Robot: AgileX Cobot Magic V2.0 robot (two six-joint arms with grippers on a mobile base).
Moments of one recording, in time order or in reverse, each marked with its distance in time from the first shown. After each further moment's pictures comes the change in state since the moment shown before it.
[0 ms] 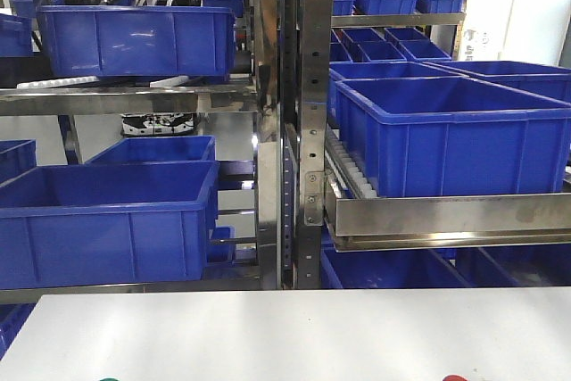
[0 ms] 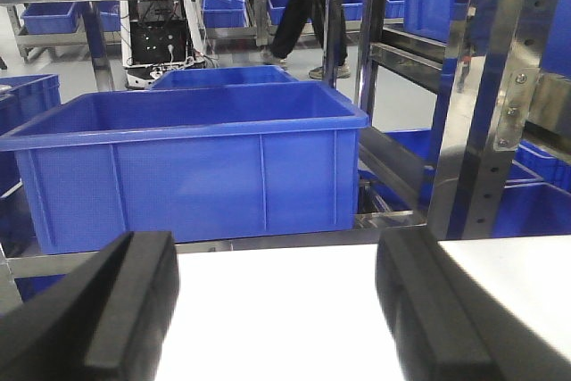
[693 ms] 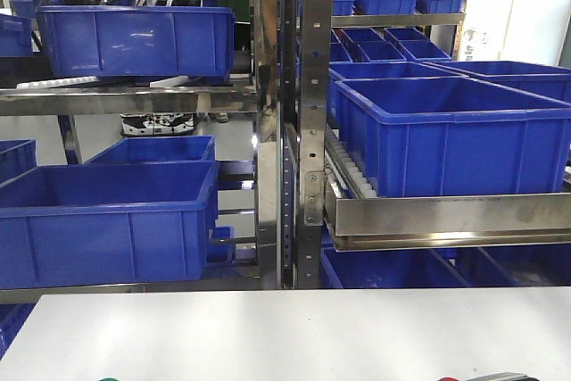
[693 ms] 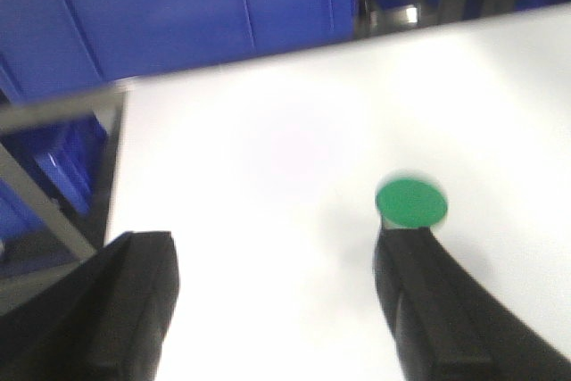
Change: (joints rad) left arm 0.000 0.259 0.089 0.128 0.039 0.014; right arm 0.000 0.071 -0.095 -0.039 -0.016 0.005
